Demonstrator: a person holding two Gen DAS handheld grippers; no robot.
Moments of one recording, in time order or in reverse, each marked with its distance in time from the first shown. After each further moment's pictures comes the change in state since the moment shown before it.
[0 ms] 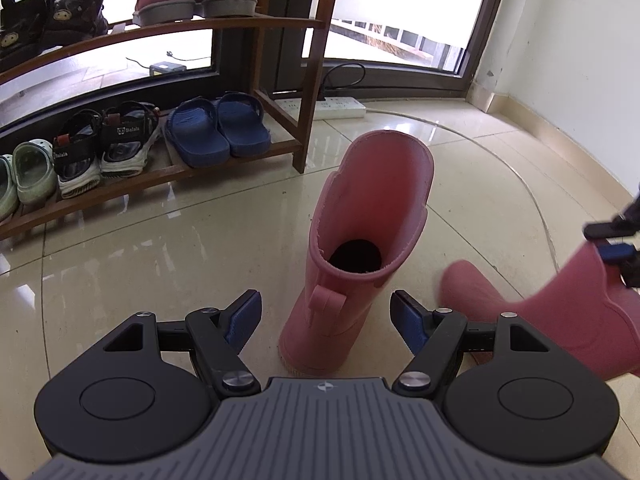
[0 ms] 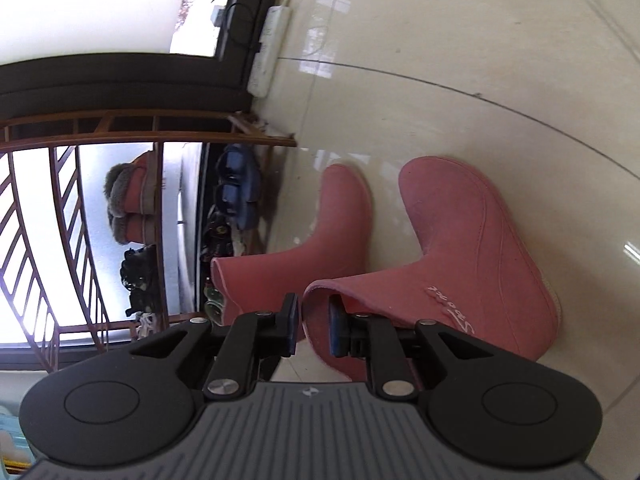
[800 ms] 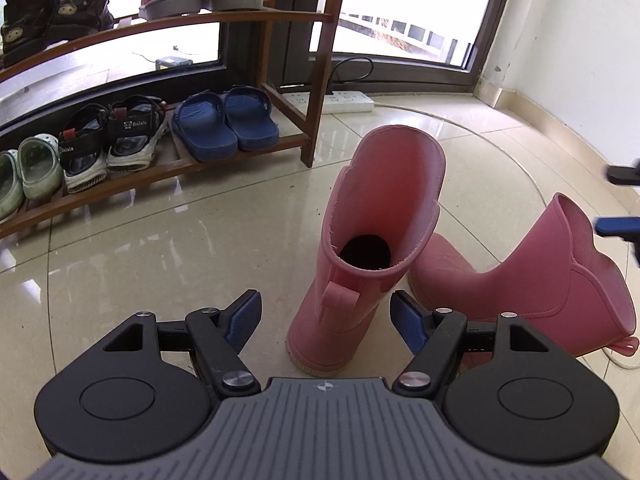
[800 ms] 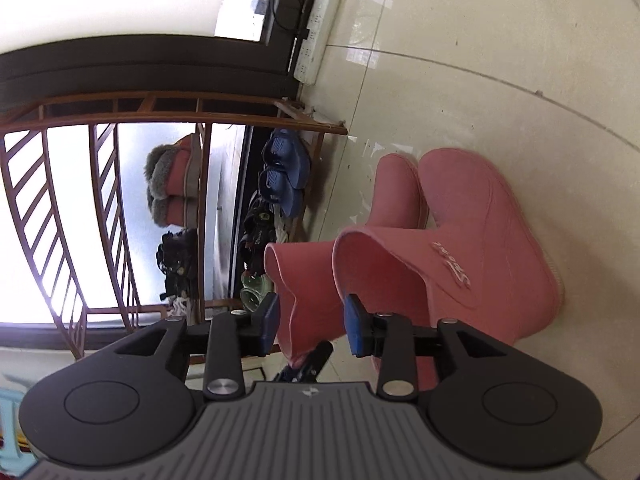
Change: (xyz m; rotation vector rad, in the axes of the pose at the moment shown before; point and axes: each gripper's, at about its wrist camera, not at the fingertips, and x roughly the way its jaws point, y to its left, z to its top) left arm 0.003 0.003 0.003 -0.015 0.019 0.032; right arm -0.019 0.025 -0.016 -0.089 0.018 0.064
